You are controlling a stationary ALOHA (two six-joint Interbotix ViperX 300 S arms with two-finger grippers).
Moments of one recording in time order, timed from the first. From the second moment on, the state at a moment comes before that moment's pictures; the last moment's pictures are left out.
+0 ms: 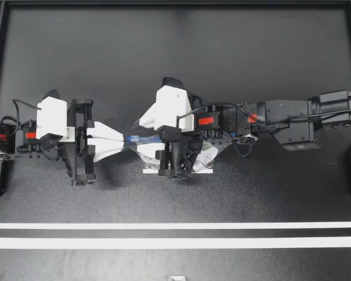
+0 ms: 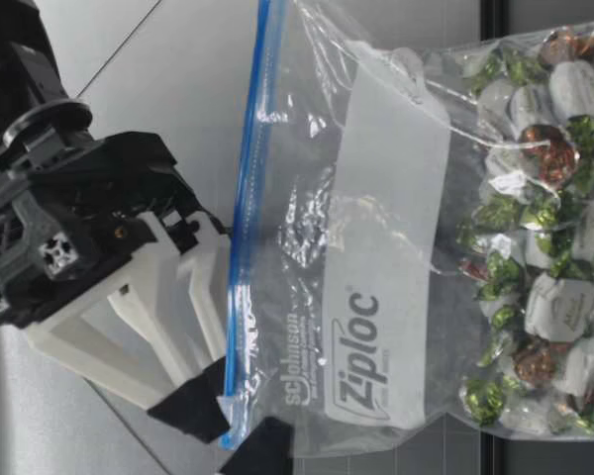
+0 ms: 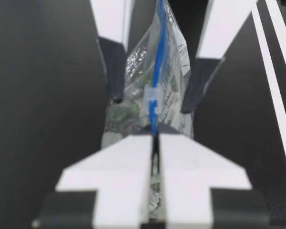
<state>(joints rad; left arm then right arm) 0.10 -0.12 1.16 -0.02 -0.73 -0.04 -0.08 0.18 0.41 -0.03 -0.02 -0.01</state>
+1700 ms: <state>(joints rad) 0.09 -0.12 1.19 -0.06 -0.73 -0.04 -0.07 0.00 0.41 -0.13 0.70 -0.01</state>
